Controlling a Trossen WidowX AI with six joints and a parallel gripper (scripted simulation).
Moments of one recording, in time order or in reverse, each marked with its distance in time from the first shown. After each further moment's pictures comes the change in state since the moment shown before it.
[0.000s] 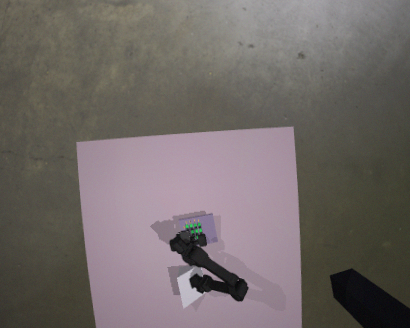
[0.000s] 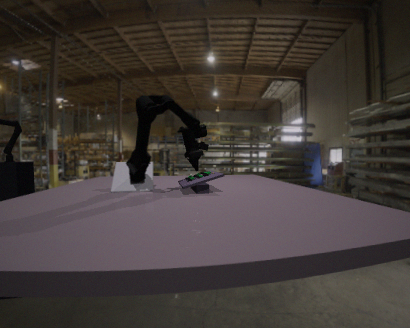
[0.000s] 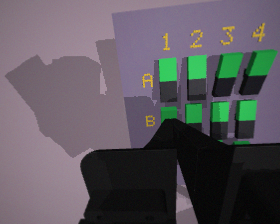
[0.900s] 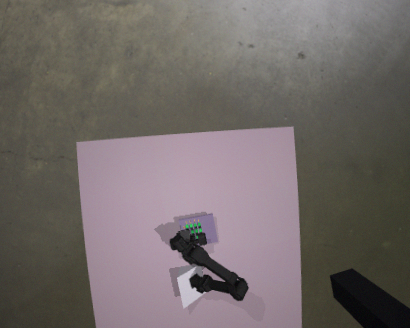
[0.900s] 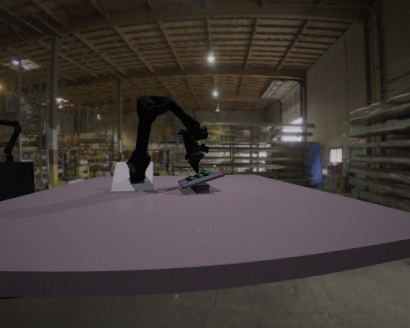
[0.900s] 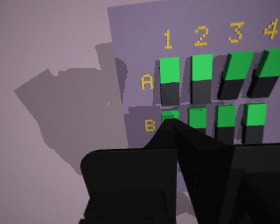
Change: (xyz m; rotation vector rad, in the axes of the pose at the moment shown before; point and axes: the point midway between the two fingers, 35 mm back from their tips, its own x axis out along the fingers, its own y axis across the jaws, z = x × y) arm 0.011 0.000 -0.001 -0.001 0.003 -0.002
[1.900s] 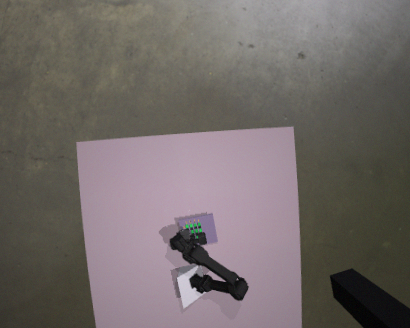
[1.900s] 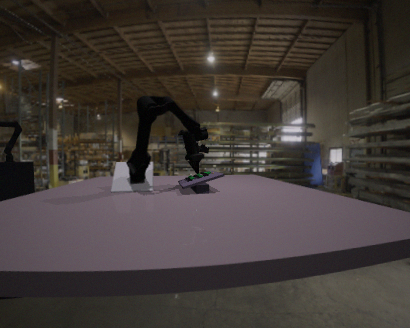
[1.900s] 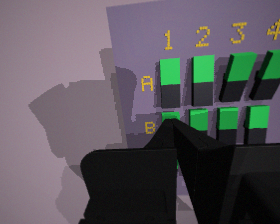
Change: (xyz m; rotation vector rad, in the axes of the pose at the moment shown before) arm 0.003 0.000 0.000 -0.001 -0.001 0.000
